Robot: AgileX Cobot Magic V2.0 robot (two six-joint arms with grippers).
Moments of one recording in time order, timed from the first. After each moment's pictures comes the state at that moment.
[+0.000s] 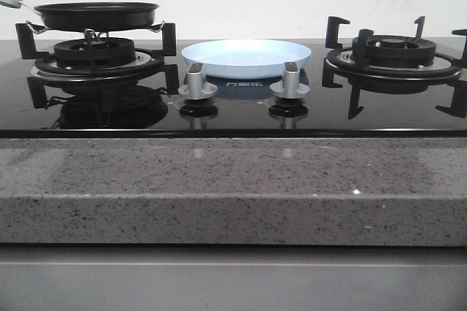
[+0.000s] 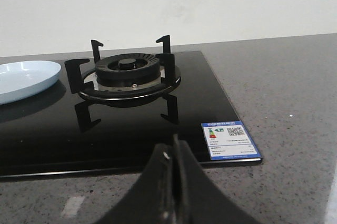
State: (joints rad) left arm -0.04 0.00 0.00 -0.11 -0.02 0.00; right arm -0.06 -0.01 0.03 0.00 0.04 0.11
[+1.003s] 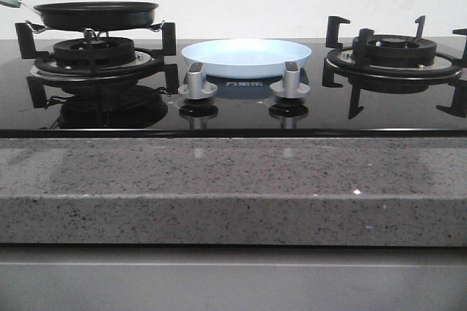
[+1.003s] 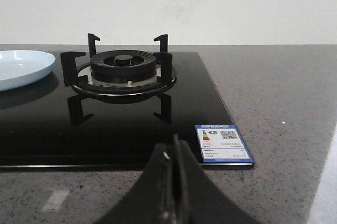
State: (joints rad) left arm -0.04 0.00 -0.07 -0.11 -0.02 0.00; right arm -0.06 -0.01 0.02 -0.07 0.05 0.11
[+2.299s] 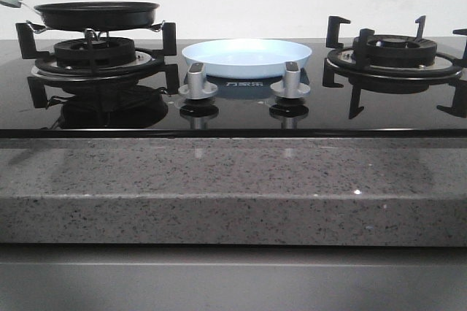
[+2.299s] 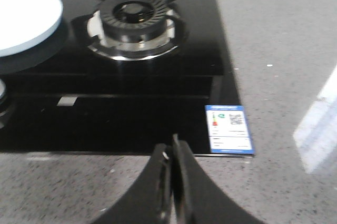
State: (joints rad) left arm -0.04 0.58 -0.66 -0.08 0.55 0.00; right arm 0.02 0.45 -0.61 -0.04 0.66 0.08
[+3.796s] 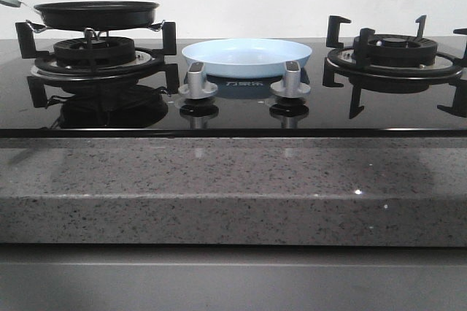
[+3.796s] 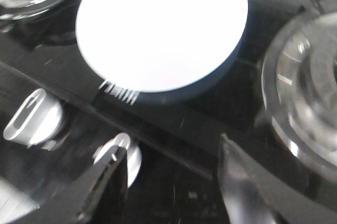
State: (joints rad) left arm -0.04 0.62 -0.66 -0.08 0.55 0.00; right arm 0.22 1.50 -1.37 0.37 0.77 -0.29
